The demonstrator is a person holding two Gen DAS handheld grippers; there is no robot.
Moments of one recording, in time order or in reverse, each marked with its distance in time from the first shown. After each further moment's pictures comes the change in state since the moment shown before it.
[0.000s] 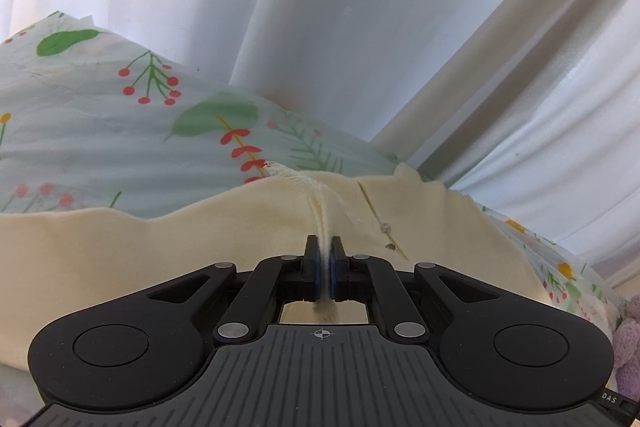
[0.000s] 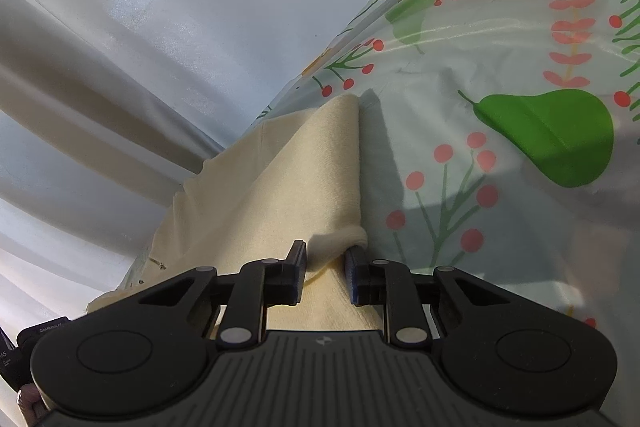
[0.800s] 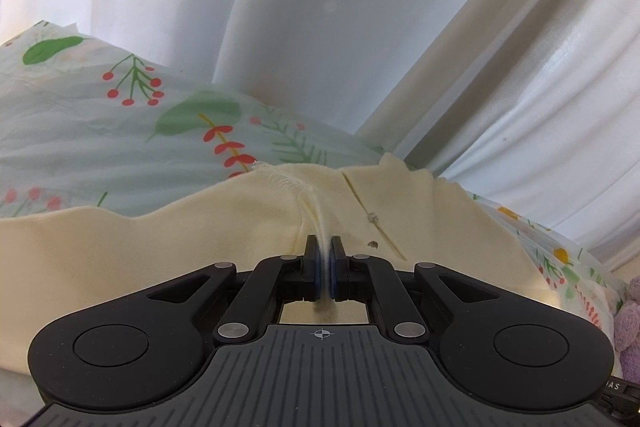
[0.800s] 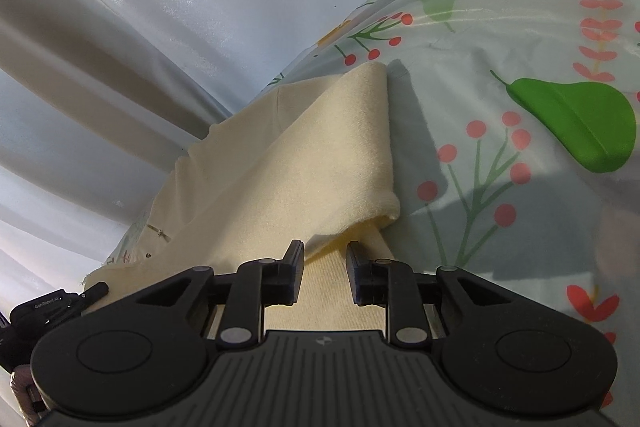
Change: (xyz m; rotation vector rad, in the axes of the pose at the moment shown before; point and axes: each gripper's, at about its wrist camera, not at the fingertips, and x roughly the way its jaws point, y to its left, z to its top) left arm -0.002 -0.008 -0.006 0.044 -0.005 -0.019; right arm 0.011 0.021 -0.007 -0.038 0.063 -0.015
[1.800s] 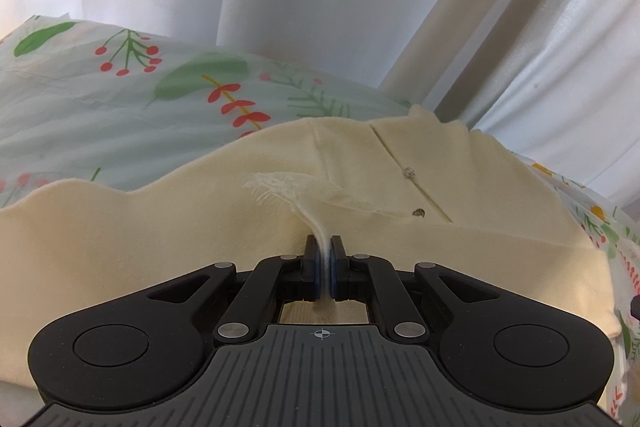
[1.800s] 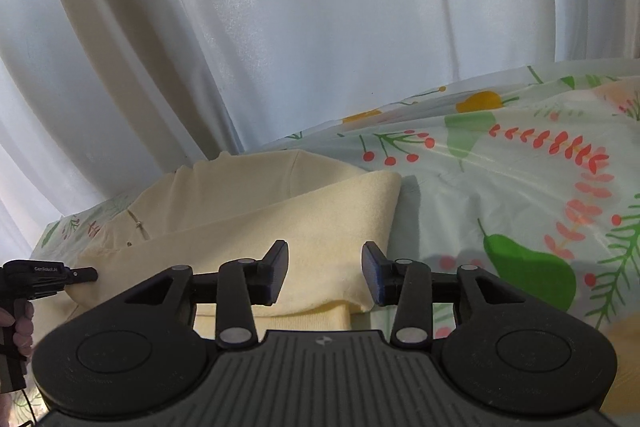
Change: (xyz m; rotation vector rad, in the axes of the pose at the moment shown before) left arm 0.035 0.007 -0.023 0.084 0.059 0.061; right arm -0.023 0.033 0.024 -0.418 -0.119 -0.133
